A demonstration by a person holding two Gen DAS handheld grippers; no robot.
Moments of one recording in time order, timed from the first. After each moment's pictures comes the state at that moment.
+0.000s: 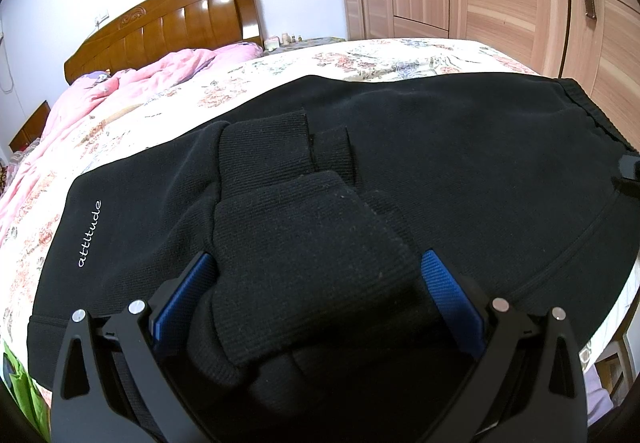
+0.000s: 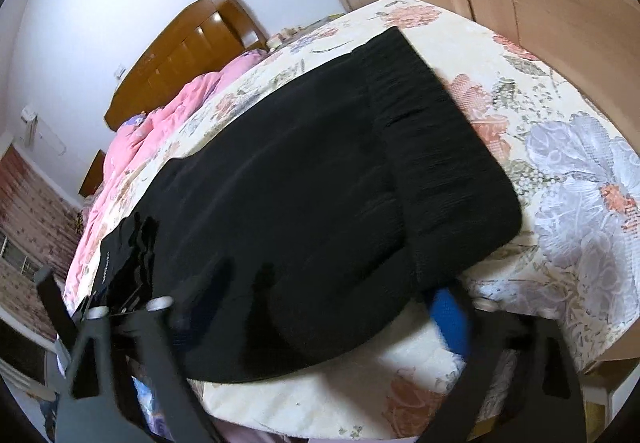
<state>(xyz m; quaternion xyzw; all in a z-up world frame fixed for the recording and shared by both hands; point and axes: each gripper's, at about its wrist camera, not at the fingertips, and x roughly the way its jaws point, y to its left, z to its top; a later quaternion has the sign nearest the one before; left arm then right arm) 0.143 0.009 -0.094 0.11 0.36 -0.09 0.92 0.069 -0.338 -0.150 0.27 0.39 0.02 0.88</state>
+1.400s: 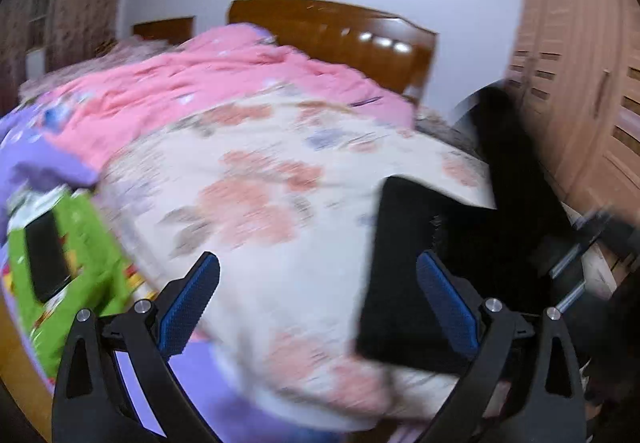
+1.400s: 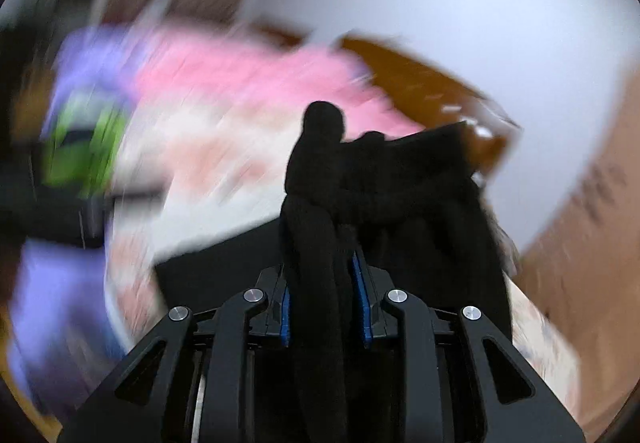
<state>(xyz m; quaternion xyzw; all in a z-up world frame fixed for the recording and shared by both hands) 0.048 0.308 -0.034 -0.14 0.29 0.11 0.94 0.087 0.133 -0.104 -0.35 0.21 0.29 0.87</state>
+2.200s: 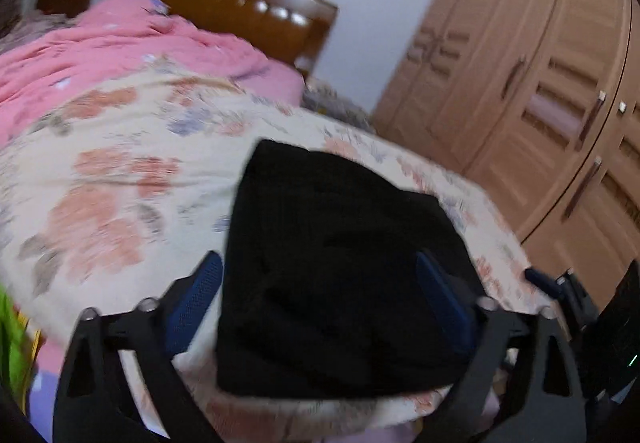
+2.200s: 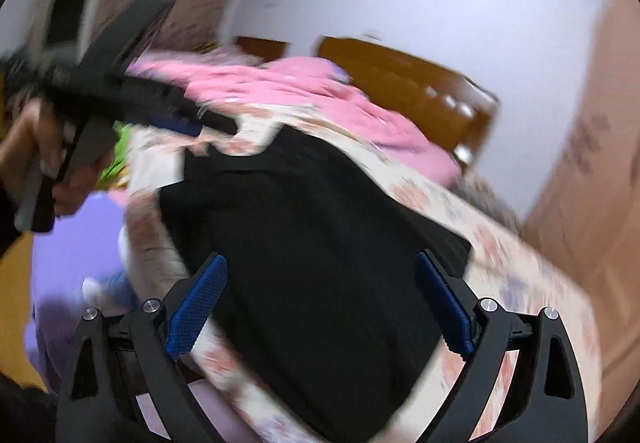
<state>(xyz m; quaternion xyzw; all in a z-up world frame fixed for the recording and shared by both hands) 0.122 0.259 -0.026 -0.16 0.32 -0.13 0.92 0.049 -0.030 -0.086 -0.19 0.20 0.26 0.93</state>
